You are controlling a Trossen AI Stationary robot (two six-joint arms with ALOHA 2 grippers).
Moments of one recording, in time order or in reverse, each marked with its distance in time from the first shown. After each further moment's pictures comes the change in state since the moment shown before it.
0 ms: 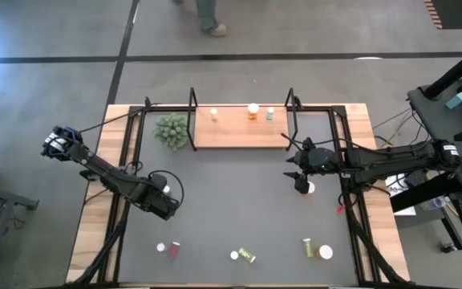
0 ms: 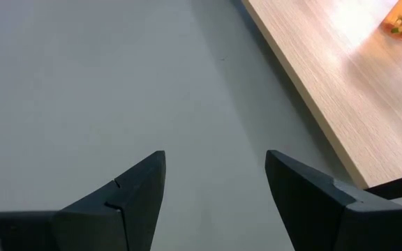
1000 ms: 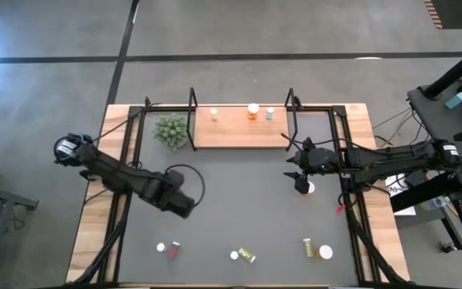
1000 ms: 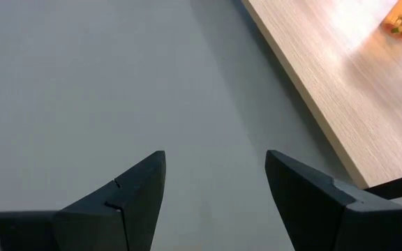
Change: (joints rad) left arm 0.070 0.181 0.480 -0.291 -0.029 0.197; right arm 0.000 0.000 0.000 0.000 0.000 0.000
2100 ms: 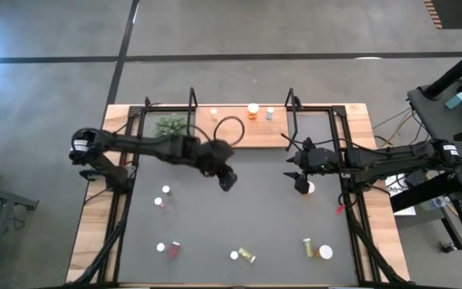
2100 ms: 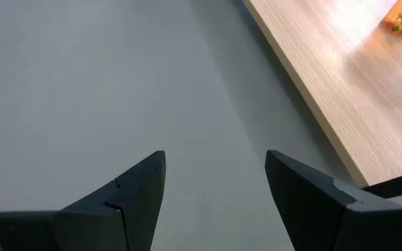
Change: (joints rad) left arm 0.407 0.131 0.143 0.720 0.089 0.802; right arm 0.000 0.000 0.000 -0.004 0.000 0.000
